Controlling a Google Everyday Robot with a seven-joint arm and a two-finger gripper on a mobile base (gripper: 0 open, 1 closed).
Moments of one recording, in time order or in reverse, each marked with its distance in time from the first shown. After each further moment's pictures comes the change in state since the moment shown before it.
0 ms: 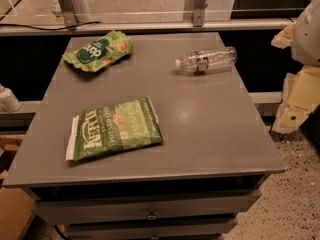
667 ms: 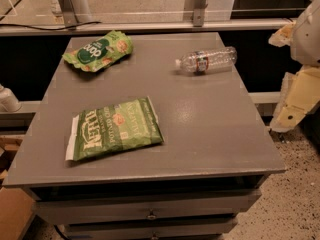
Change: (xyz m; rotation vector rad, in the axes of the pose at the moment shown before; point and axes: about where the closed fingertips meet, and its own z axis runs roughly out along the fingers) arm -0.005 -0.003 0.003 0.015 -0.049 -0.014
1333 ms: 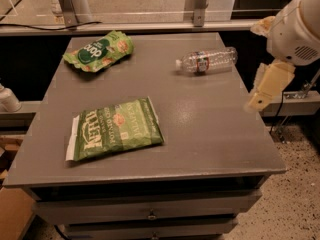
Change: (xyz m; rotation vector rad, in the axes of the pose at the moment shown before) arm -0.024 -0.049 0.032 0.117 -0.128 -0.039
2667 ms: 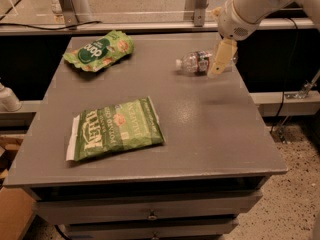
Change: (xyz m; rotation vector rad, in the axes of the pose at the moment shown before) arm -0.040 -0.128 0.128 -0.003 -0.068 -0.153
